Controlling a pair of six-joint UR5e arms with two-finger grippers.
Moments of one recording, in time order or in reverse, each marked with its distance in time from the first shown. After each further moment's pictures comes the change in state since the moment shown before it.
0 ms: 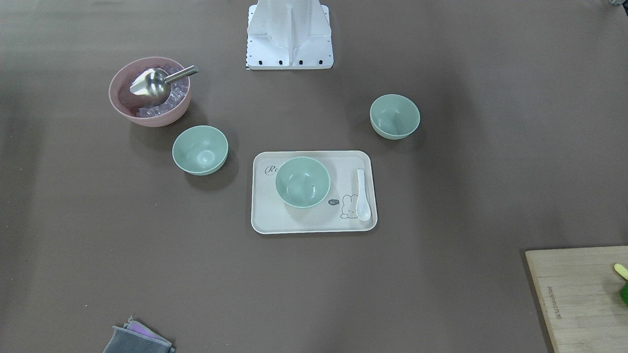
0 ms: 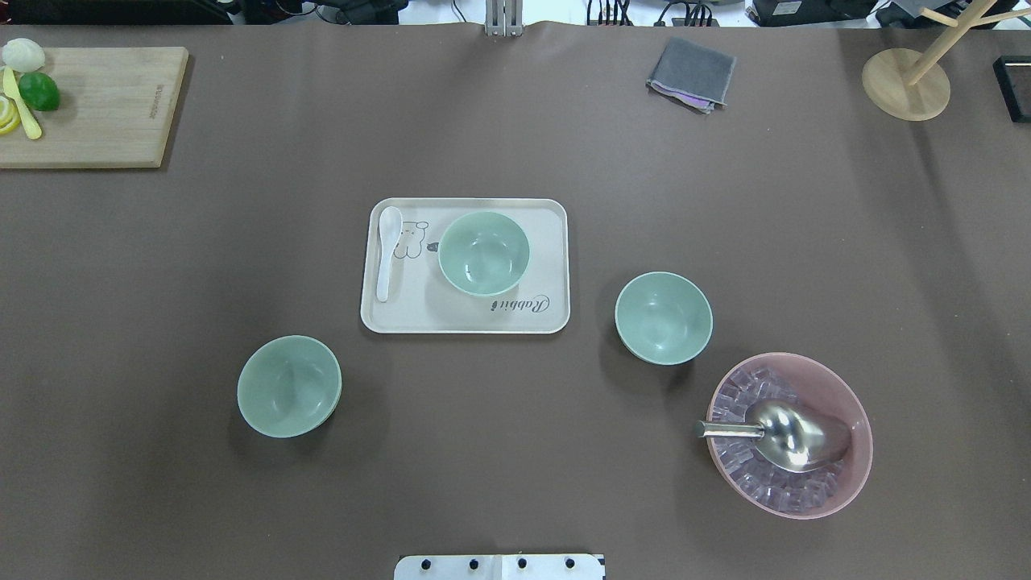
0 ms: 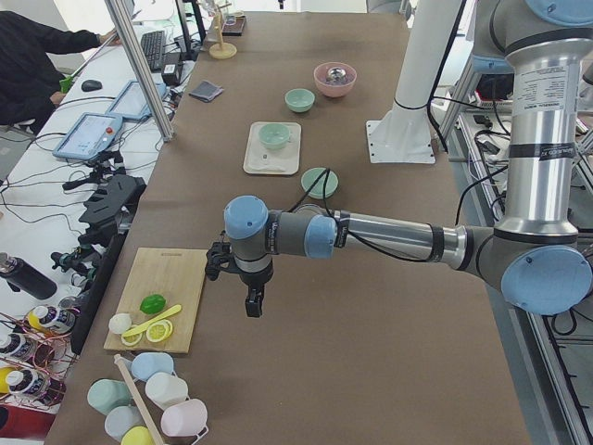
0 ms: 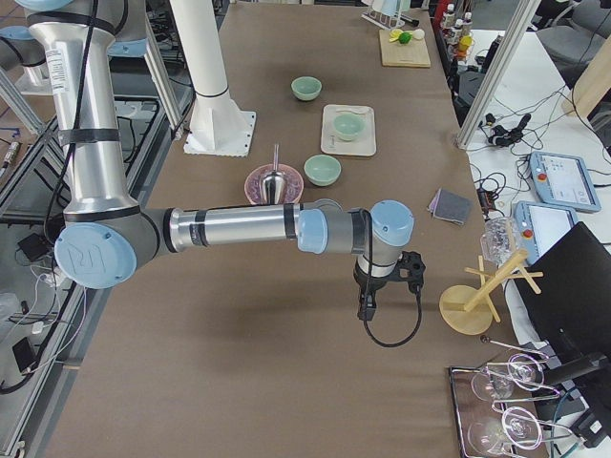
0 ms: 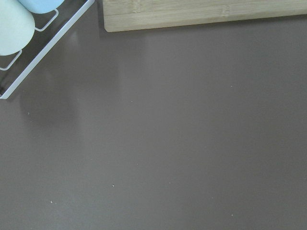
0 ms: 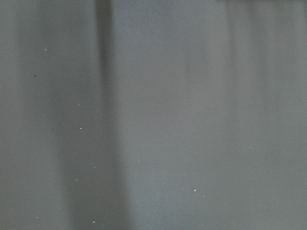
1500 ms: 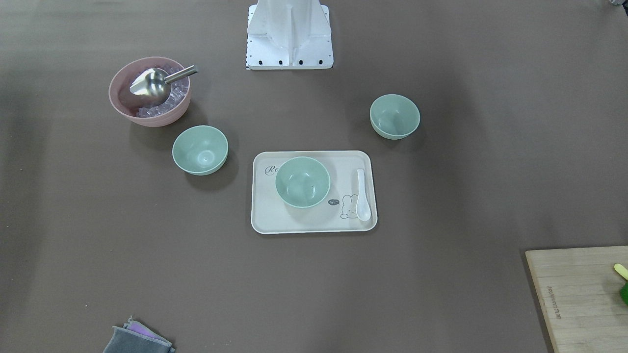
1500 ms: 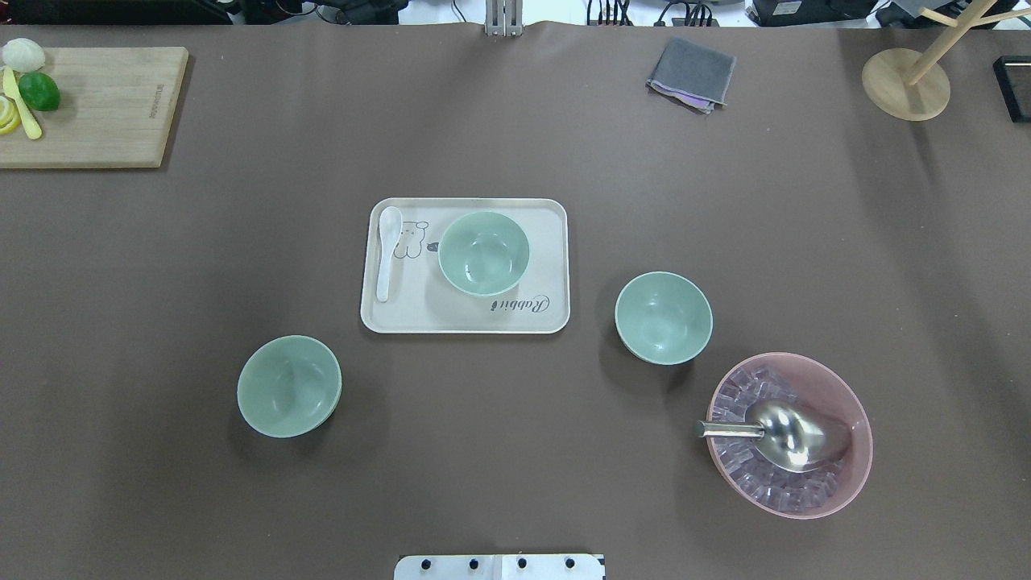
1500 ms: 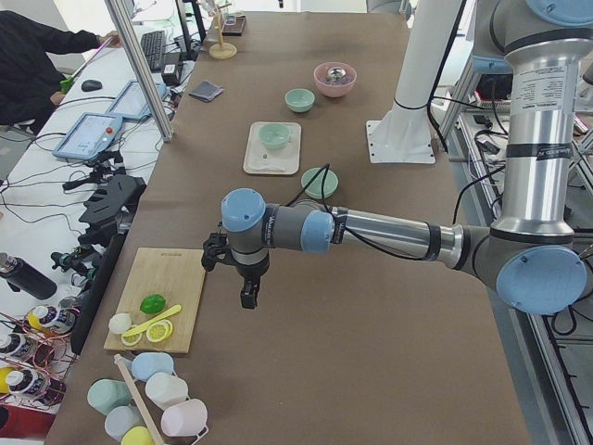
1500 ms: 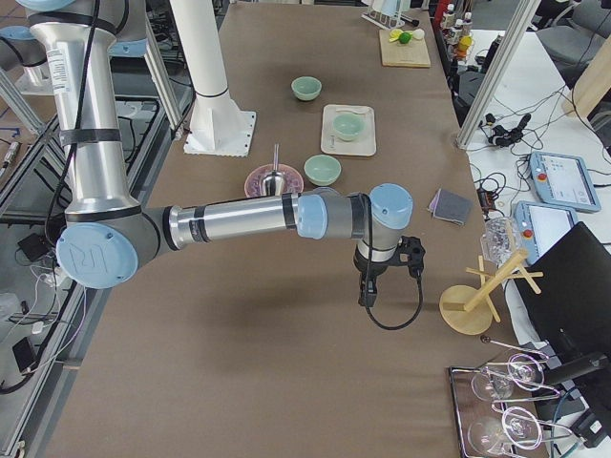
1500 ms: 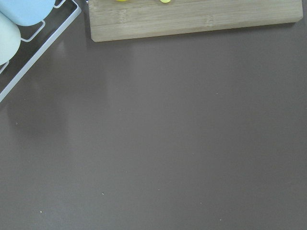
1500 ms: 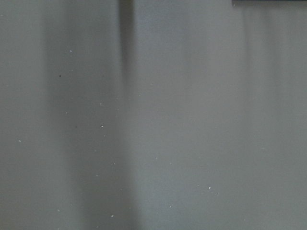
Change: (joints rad) left arm 0.002 -0.024 -0.016 -0.023 -0.026 0.000; right arm -0.027 0.002 0.094 -0.055 0.006 0.017
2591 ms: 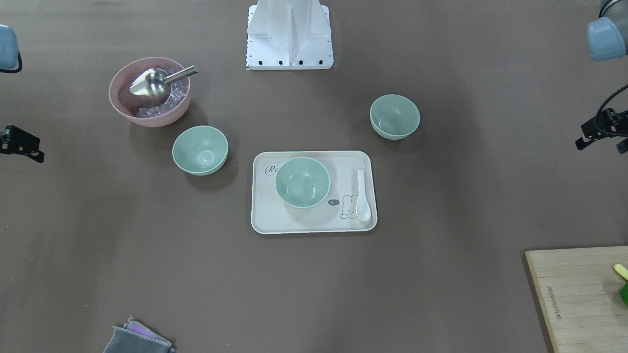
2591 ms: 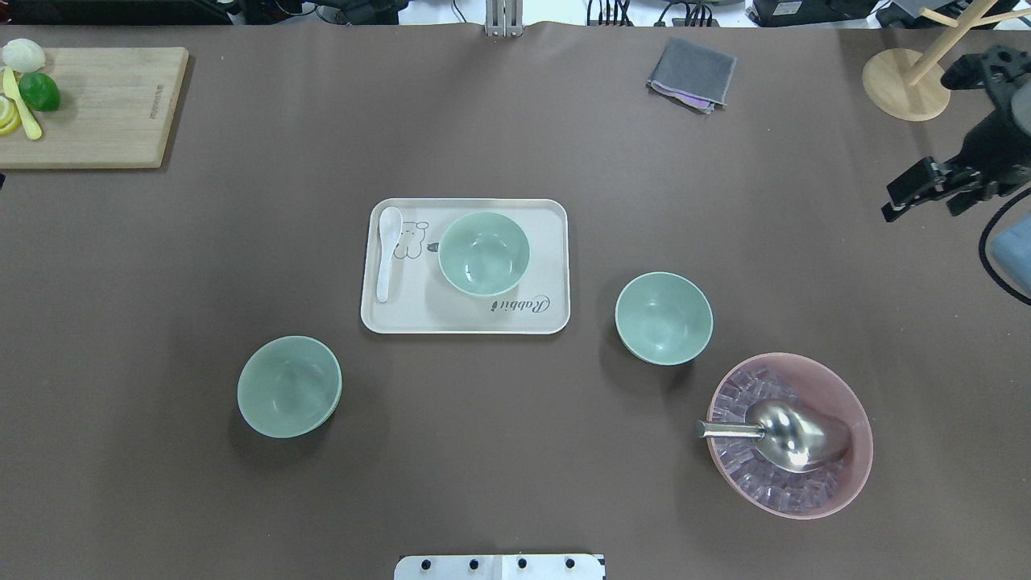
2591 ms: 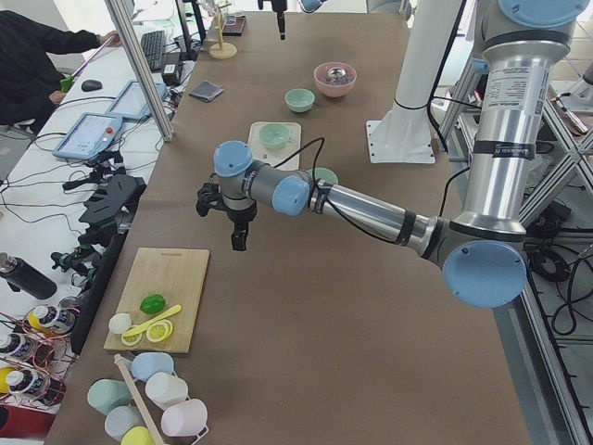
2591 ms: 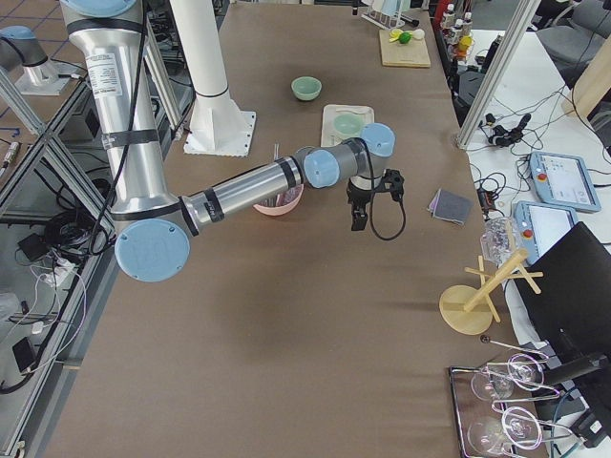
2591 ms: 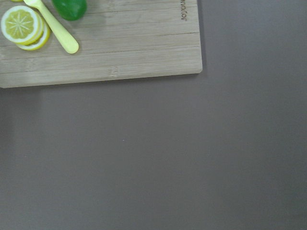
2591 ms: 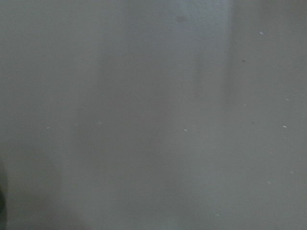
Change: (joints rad) left arm 0.187 -0.117 -0.040 -0.082 -0.044 -0.326; right arm -0.369 0.073 0.145 0.123 0.017 0.323
